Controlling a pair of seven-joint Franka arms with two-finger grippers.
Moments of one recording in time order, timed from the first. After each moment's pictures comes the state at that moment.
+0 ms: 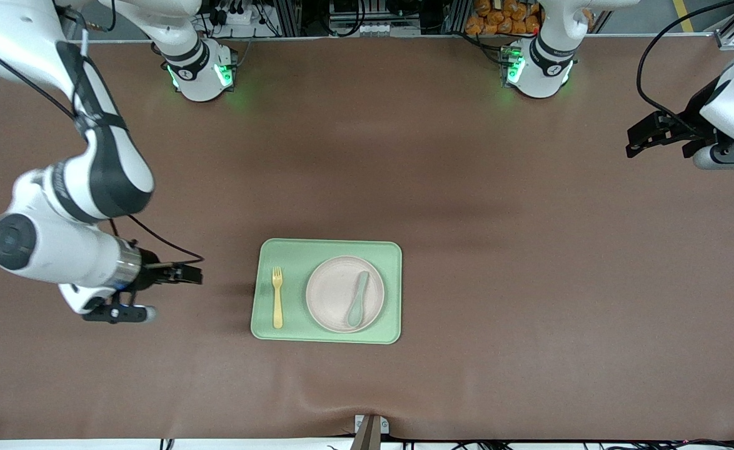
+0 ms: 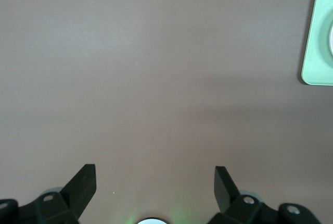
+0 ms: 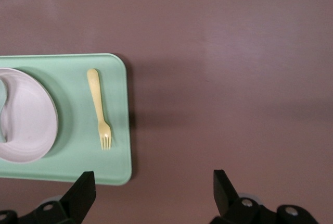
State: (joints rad) left arm -0.12 -0.03 0.01 -1.59 -0.01 1.51 -0.10; right arm -0.17 0.53 0.39 -1.38 -0.07 1.84 0.25
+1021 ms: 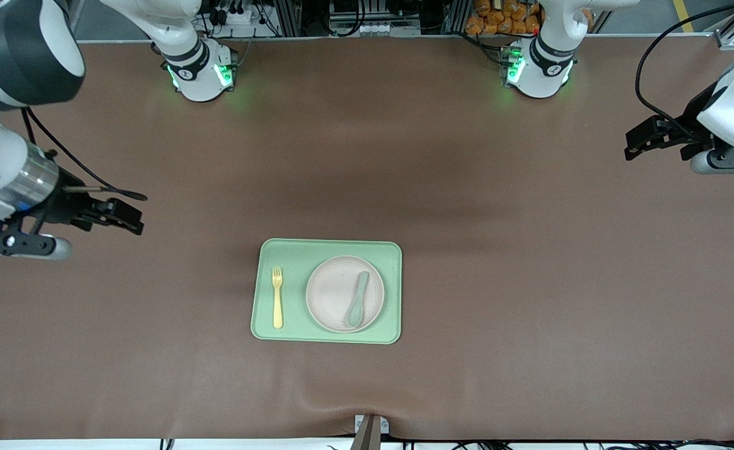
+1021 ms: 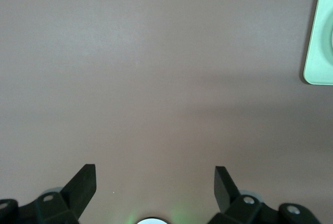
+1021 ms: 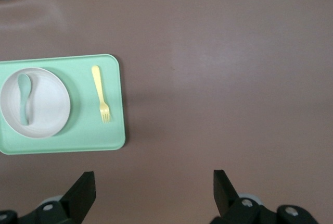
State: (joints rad) left arm -0.11 -0.02 0.01 -1.60 -0.01 1.51 -0.10; right arm -0.17 0.25 0.37 -1.36 -0.07 1.61 0.27
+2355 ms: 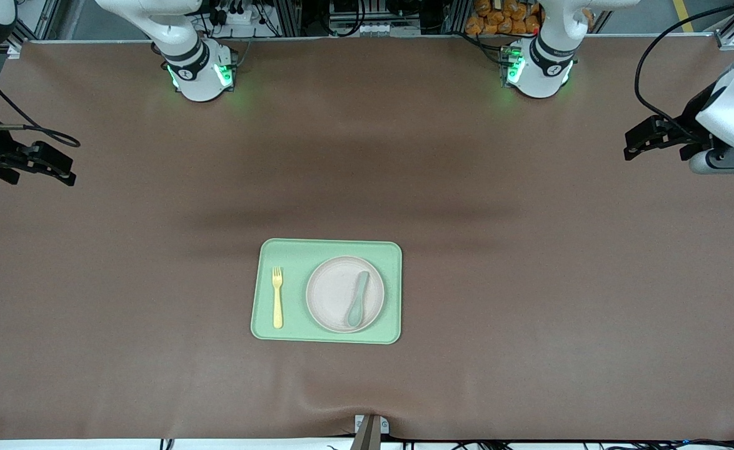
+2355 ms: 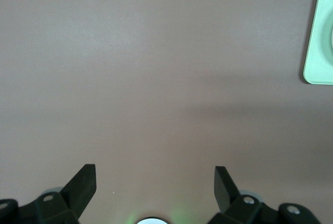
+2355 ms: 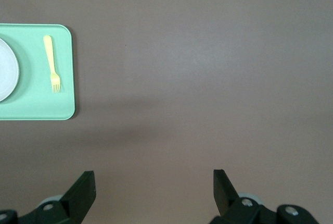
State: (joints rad) left arm -0.12 -0.02 0.01 -1.59 -0.01 1.51 -0.10; right arm -0.03 0.01 0.03 -1.59 -0.04 1.60 0.03
